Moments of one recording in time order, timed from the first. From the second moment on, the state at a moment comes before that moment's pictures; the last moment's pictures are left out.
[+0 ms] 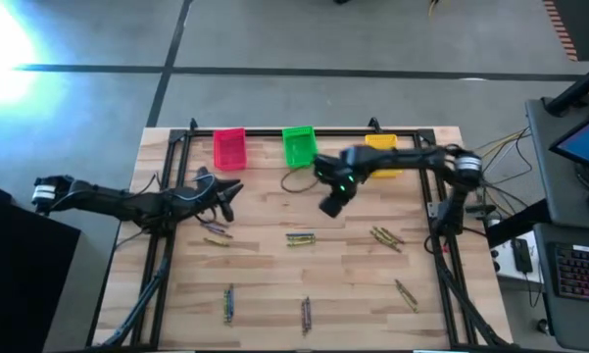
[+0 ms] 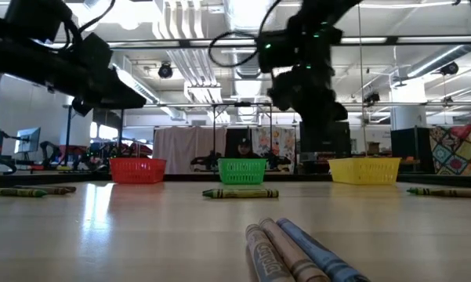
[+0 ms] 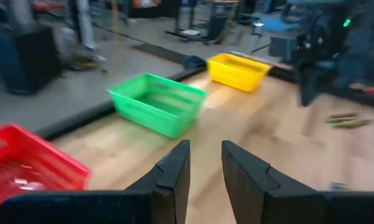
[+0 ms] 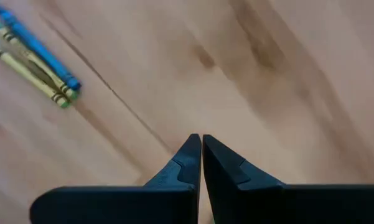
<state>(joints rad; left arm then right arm) -0.01 0.77 0.15 0.38 -0.61 -0.22 -0.26 1.85 1.43 -1.10 -0.20 0.46</state>
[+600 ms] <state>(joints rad) 0.00 1.05 0.19 0.76 -0.75 -0.01 -0.22 2.04 1.74 -1.52 0.03 0.24</state>
